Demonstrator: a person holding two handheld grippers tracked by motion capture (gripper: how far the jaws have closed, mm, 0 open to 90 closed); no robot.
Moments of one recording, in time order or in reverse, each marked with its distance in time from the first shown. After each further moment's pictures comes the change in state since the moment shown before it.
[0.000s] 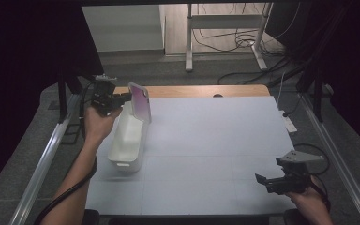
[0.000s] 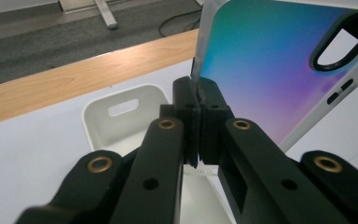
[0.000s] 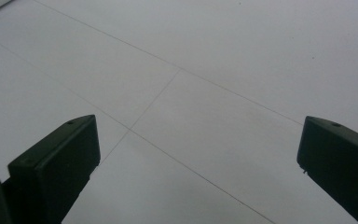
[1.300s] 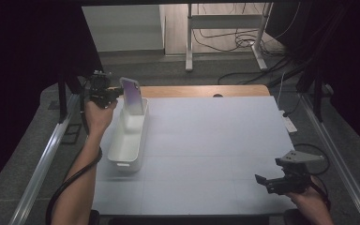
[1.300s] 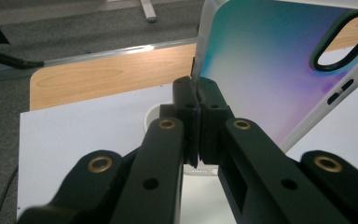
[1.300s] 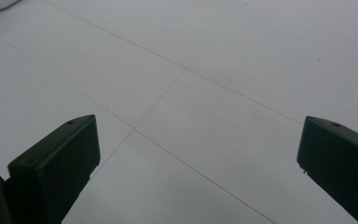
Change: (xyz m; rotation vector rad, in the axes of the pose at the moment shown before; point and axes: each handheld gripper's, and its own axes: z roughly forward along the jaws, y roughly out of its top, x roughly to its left) left arm 0.048 0.001 0.038 0.008 0.127 -0.118; right arm 0.000 0.000 0.000 -0.003 0.021 -0.007
